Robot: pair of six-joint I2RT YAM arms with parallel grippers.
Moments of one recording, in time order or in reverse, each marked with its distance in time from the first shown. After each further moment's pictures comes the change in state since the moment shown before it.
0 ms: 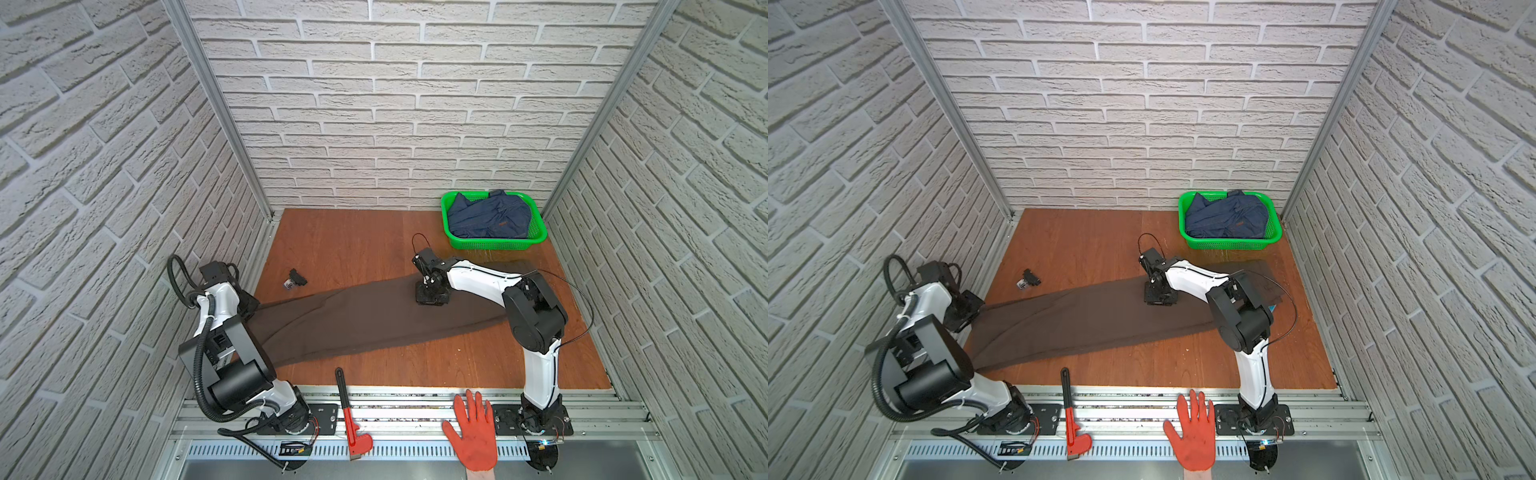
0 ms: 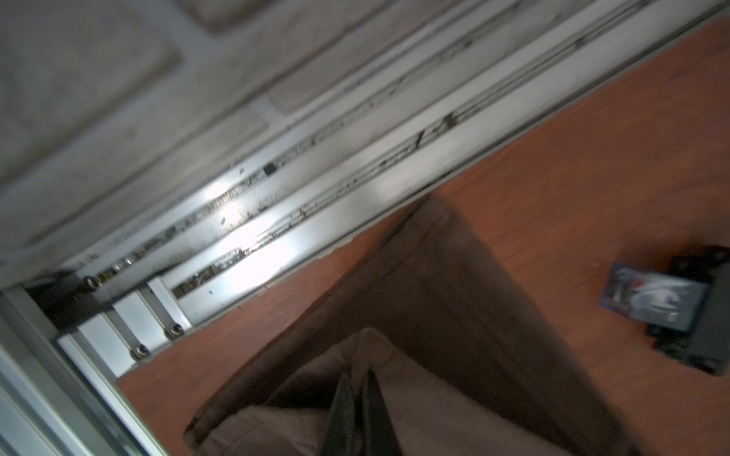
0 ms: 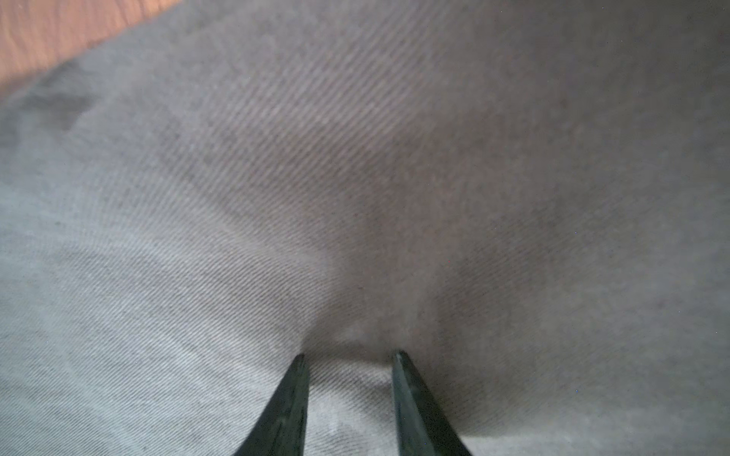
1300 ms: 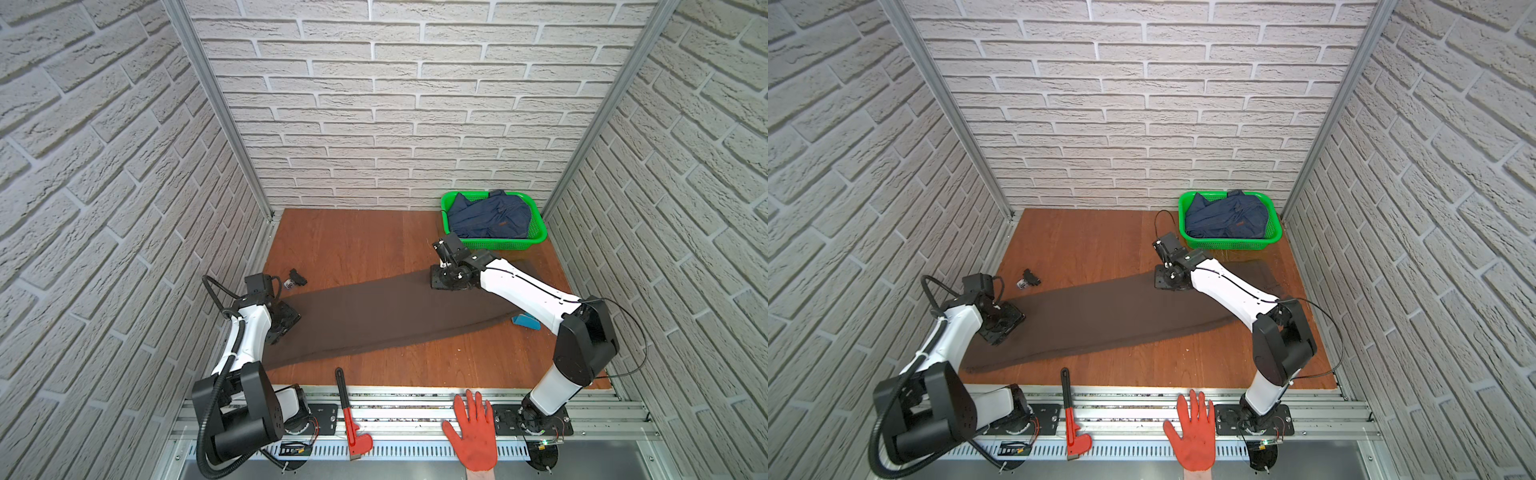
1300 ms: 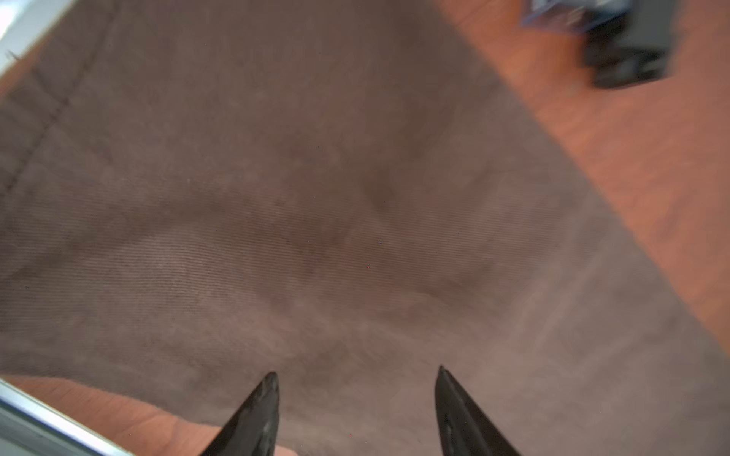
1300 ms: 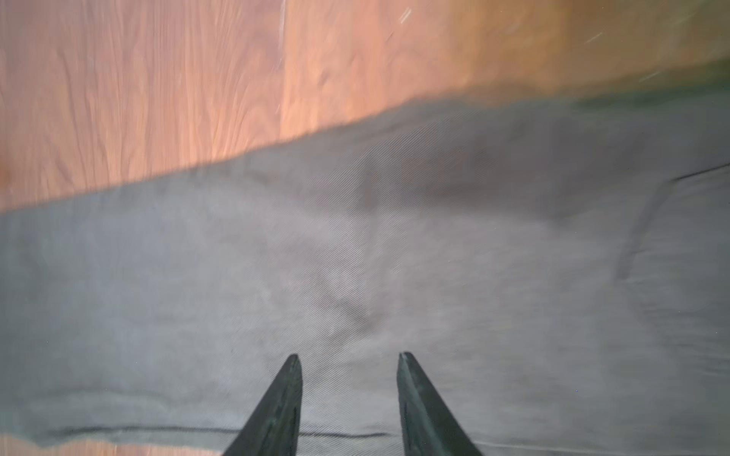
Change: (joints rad) left arm -0.290 -0.248 -0.338 0.008 0.133 -0.157; right arm -0.068 -0.337 -0.048 -0.032 0.108 -0.082
